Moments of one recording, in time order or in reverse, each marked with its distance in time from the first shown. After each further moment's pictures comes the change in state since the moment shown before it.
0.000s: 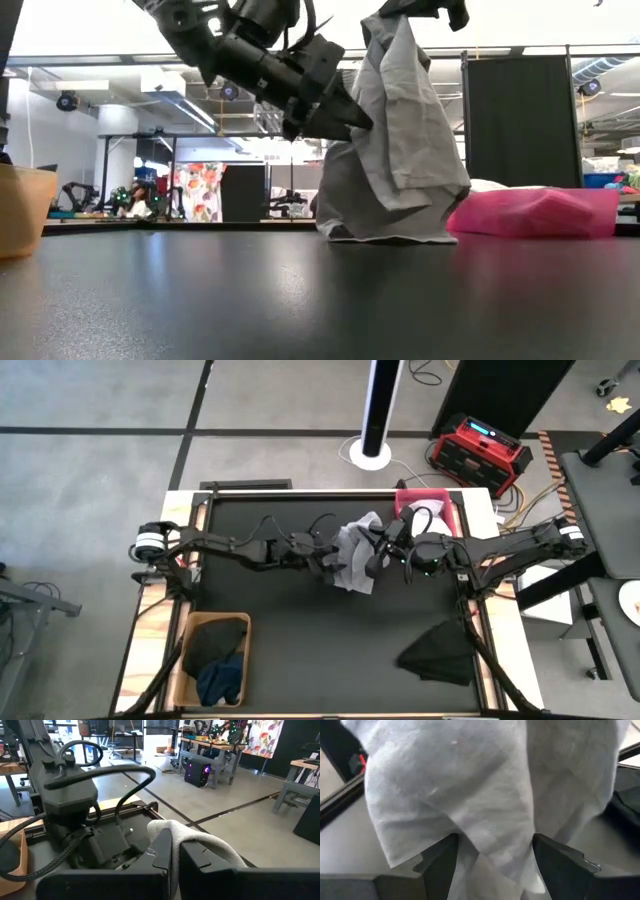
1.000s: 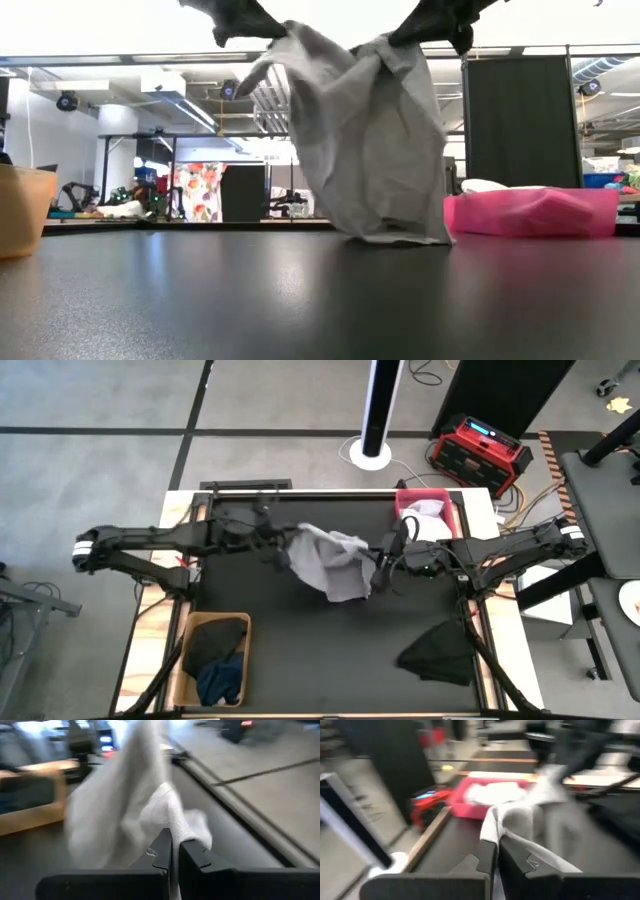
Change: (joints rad) left arm -0.001 -0.553 0.001 -0.439 -0.156 0.183; right arm 0.011 -0.008 -0.004 -0.283 -0.195 0.159
